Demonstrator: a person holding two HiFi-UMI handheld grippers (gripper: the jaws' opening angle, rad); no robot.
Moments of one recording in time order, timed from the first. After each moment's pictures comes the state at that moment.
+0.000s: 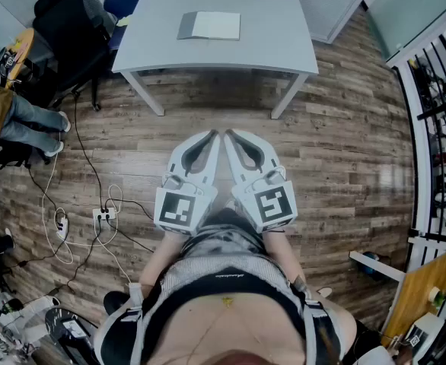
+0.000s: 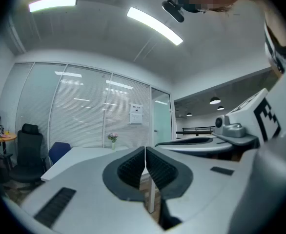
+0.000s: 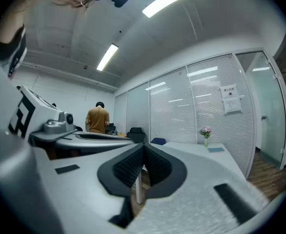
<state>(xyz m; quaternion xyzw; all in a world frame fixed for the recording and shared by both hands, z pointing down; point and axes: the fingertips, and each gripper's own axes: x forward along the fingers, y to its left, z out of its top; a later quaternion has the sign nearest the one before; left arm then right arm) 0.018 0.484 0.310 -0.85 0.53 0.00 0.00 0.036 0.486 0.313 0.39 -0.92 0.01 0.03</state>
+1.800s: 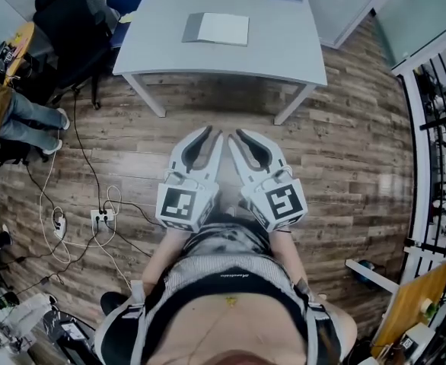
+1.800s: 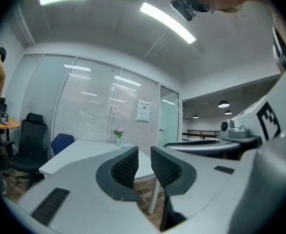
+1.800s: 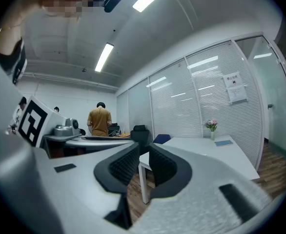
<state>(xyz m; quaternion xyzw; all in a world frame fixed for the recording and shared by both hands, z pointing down) -0.012 0.414 0.332 -0.83 0.55 0.01 -0.05 0.023 0.422 0.334 0.36 -0.93 0.03 0.03</state>
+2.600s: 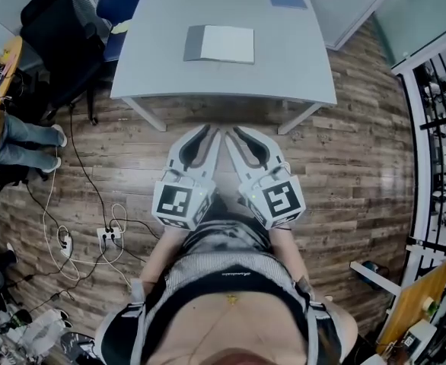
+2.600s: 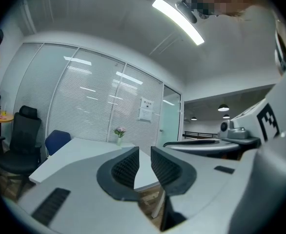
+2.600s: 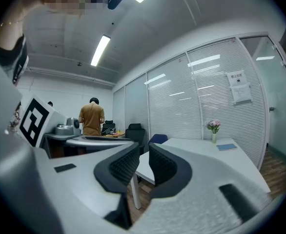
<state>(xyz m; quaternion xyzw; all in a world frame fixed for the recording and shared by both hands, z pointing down) -0.072 0.290 0.342 -0.85 0.52 0.02 -0.07 -0.042 0.298 0.338 0.37 -0.93 0.03 0.04</state>
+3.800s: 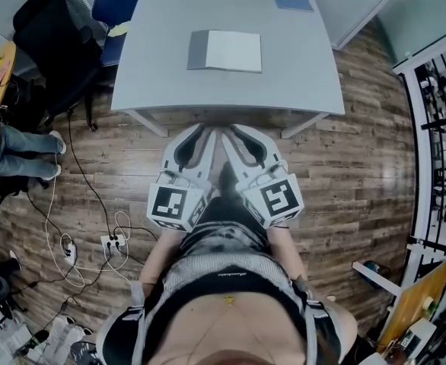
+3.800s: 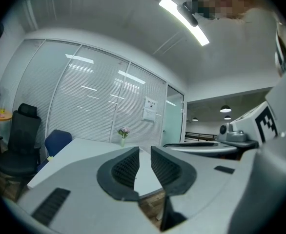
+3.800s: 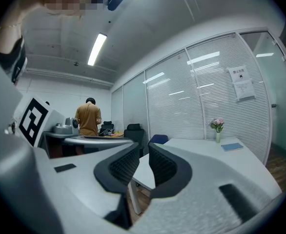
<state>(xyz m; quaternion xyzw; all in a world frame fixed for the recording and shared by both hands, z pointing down) -0.122 0.226 0.344 -0.85 0.53 0.02 -0.08 -0.091 0.232 0.344 0.37 -0.93 0.03 0.04</state>
